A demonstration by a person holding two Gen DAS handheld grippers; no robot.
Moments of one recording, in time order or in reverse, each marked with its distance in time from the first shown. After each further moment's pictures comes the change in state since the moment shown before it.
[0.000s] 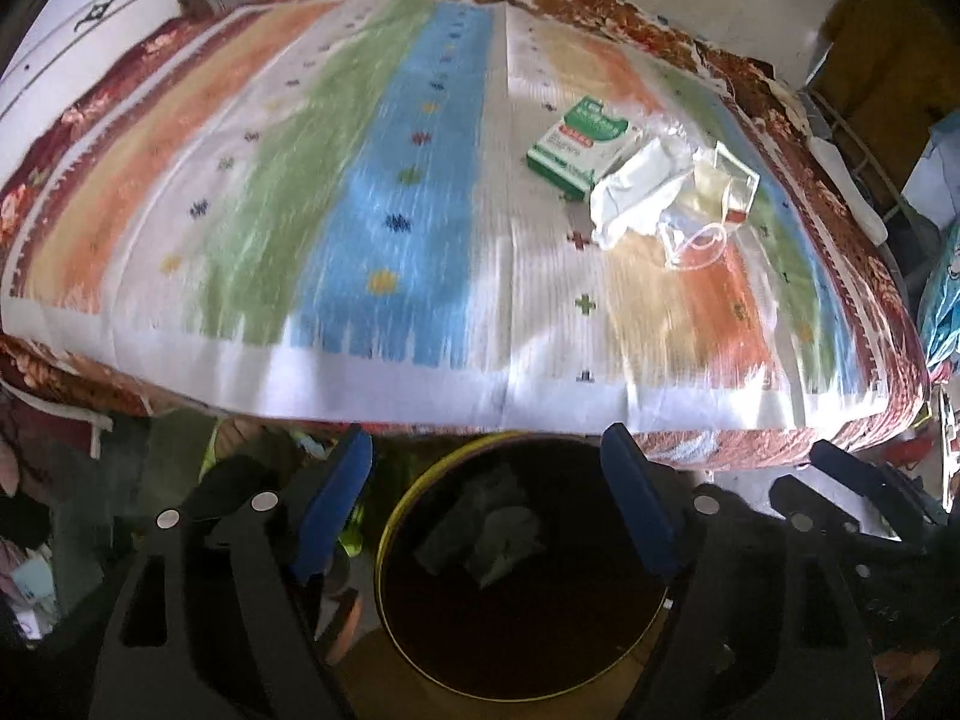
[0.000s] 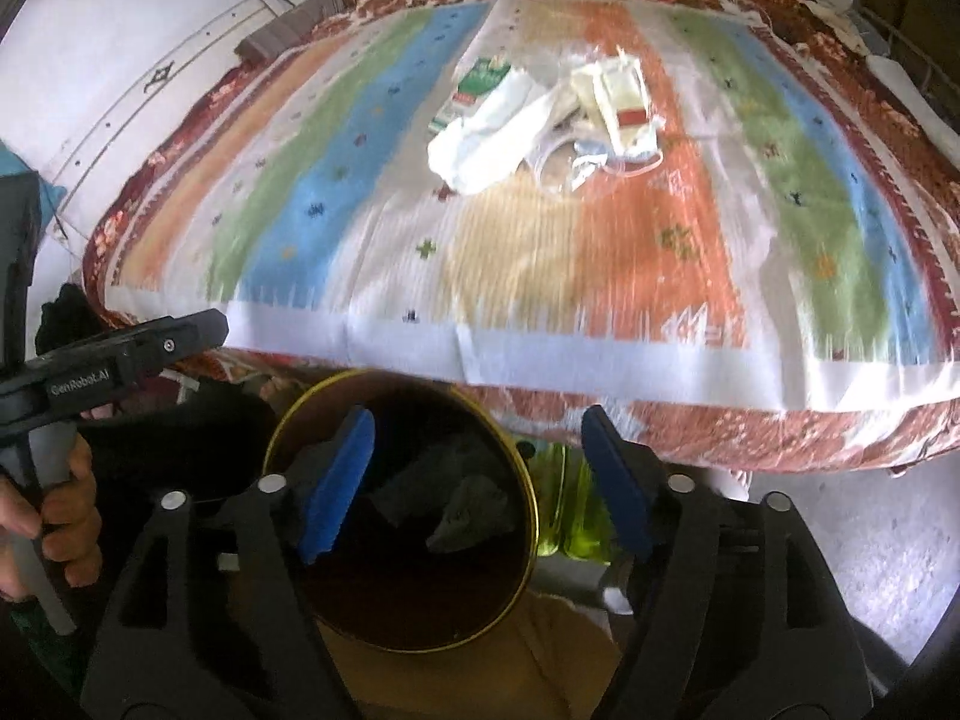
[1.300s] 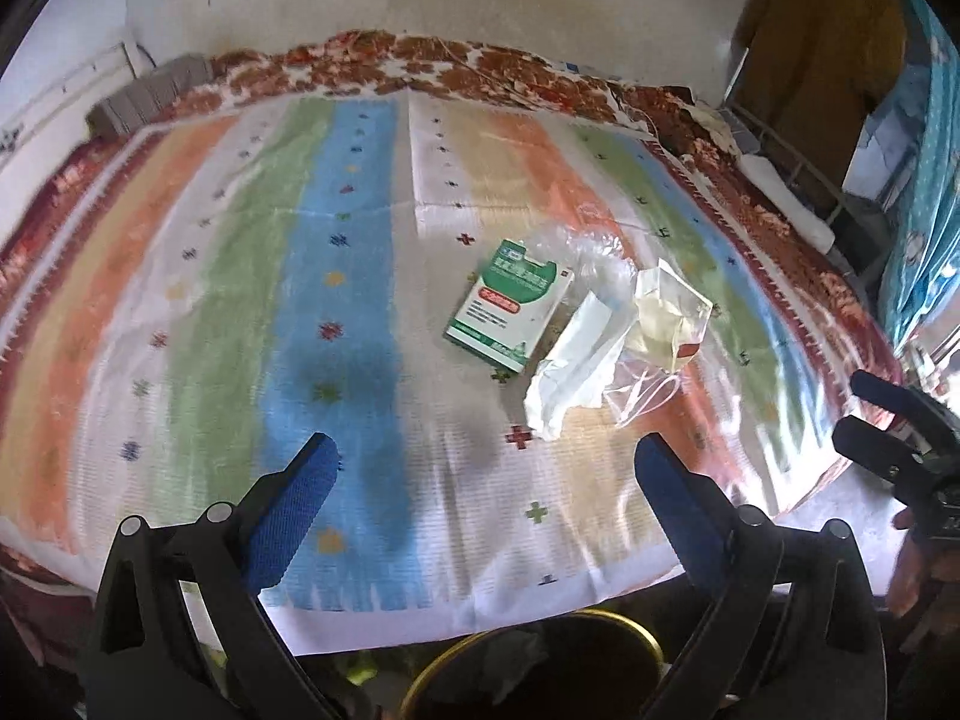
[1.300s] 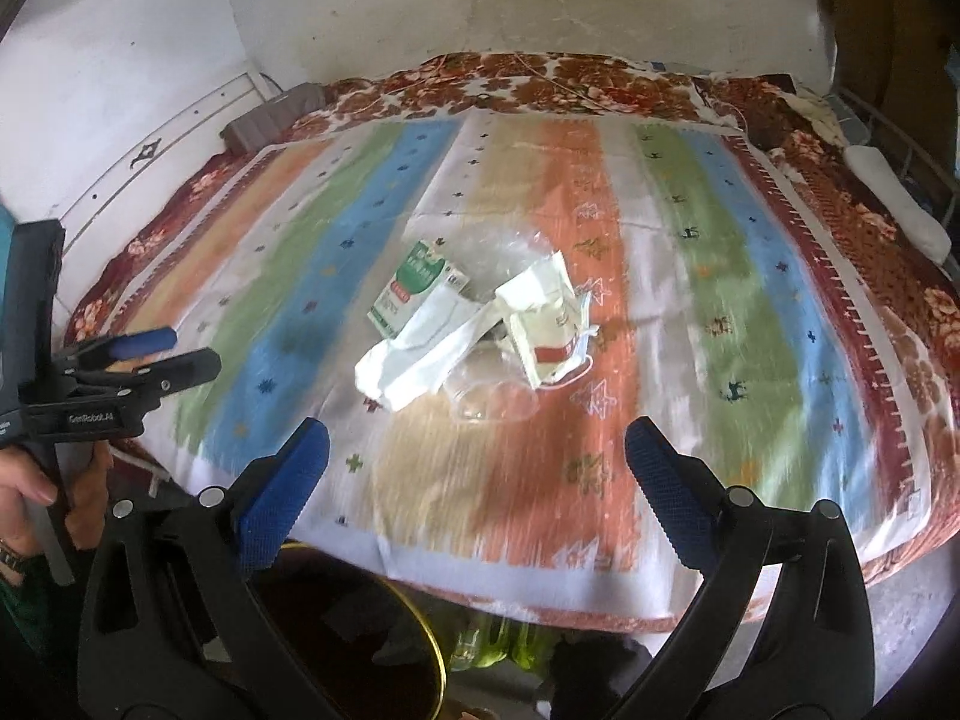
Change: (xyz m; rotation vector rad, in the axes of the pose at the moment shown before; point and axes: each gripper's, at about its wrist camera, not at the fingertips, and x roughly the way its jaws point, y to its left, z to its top) left arm 0.018 -0.028 0.116 0.171 -0.127 -0.142; right arm -0.025 -0.045 0.119 -0.033 -0.196 -0.060
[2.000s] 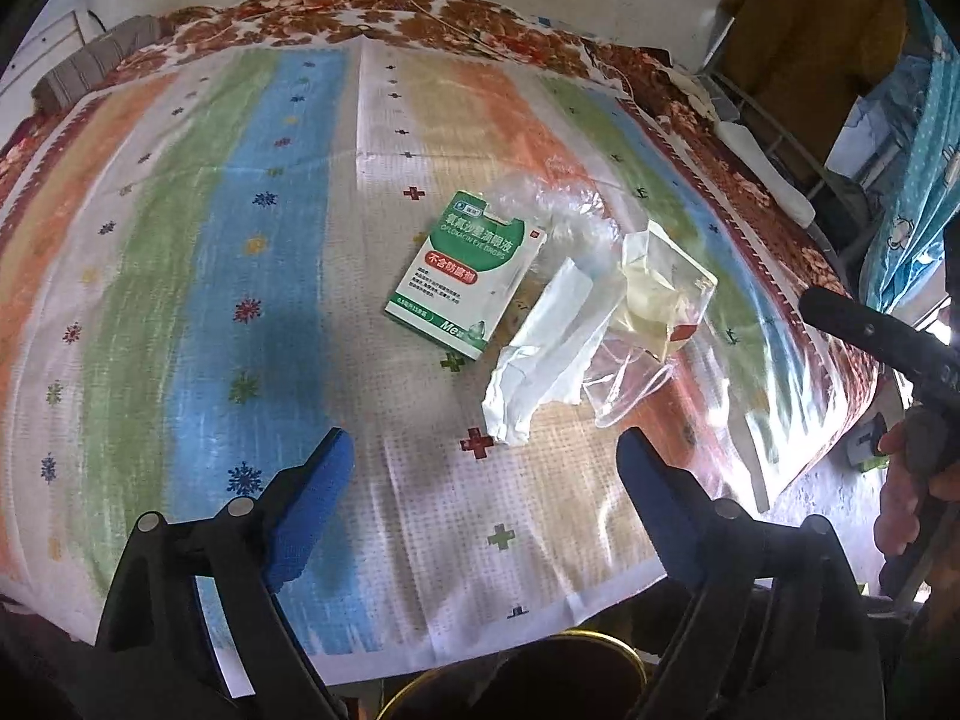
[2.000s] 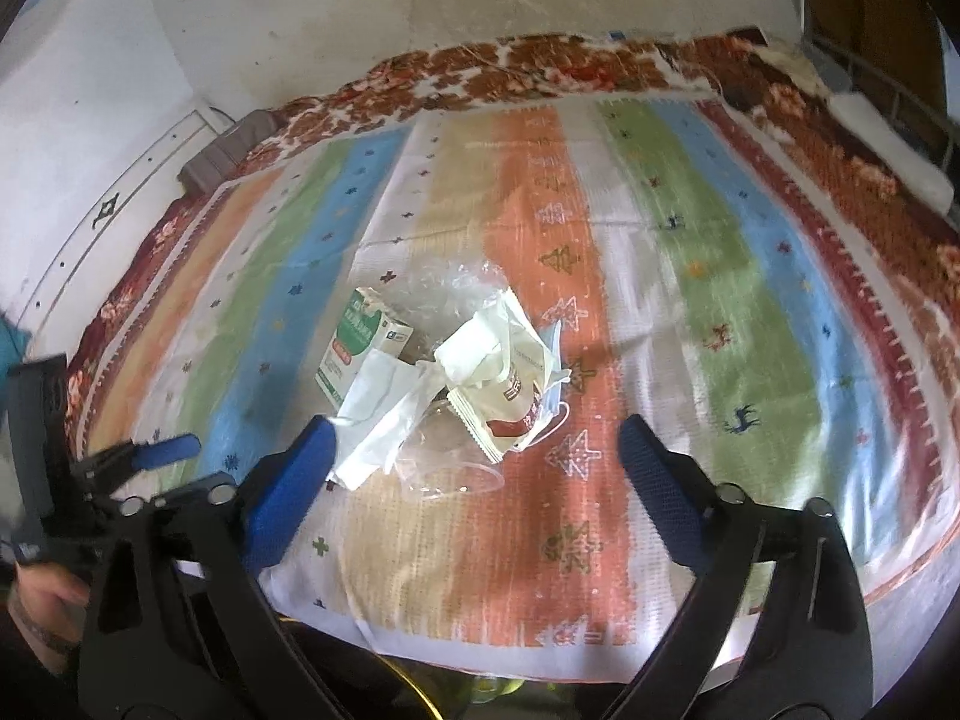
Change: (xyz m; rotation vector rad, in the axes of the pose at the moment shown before) left arm 0.062 -0.007 0.010 0.014 0.095 -0.094; right arm 0.061 -0.044 0.043 0.137 0.027 -0.009
